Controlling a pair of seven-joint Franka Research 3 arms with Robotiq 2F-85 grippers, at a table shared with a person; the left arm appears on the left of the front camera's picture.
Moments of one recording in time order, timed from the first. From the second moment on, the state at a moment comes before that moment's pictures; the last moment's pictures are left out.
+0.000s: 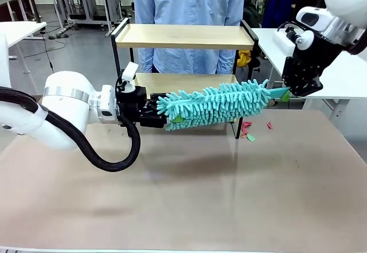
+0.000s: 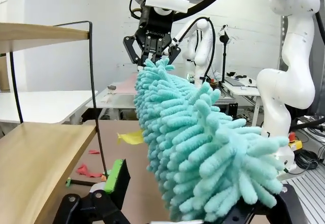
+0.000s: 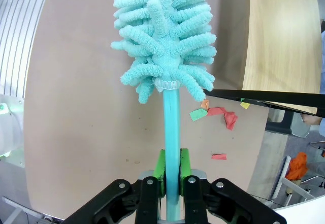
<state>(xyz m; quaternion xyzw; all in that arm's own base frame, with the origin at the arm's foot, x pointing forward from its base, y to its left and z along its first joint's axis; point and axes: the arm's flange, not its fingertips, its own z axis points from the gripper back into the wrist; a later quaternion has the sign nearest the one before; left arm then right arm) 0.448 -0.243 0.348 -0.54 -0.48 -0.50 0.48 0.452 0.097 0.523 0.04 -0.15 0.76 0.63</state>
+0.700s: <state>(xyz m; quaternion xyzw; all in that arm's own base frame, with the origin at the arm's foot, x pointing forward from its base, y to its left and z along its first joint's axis) 0.443 -0.249 0.349 -0.55 -0.49 -0.50 0.45 0.453 0.096 0.523 0.04 -0.15 0.76 0.63</state>
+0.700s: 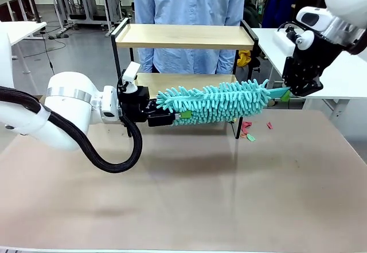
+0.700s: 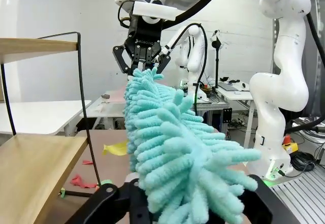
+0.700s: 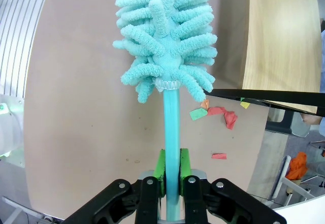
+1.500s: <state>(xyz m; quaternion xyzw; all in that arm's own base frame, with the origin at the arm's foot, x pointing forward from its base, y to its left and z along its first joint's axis) 0.445 -0.248 0.348 -0.56 -0.49 -0.50 0.45 0.450 0.098 0.522 0.04 -0.15 0.76 0.63</state>
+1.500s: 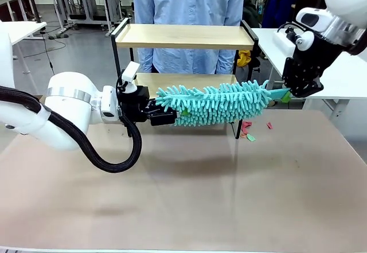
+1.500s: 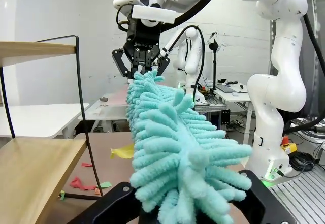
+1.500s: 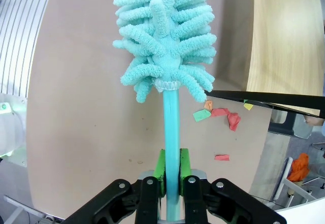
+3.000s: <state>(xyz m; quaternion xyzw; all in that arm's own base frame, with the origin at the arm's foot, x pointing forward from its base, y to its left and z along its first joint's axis) 0.444 -0.250 0.346 -0.55 -0.49 -0.50 0.45 0.381 -0.082 0.617 0.22 -0.46 0.51 0.70</state>
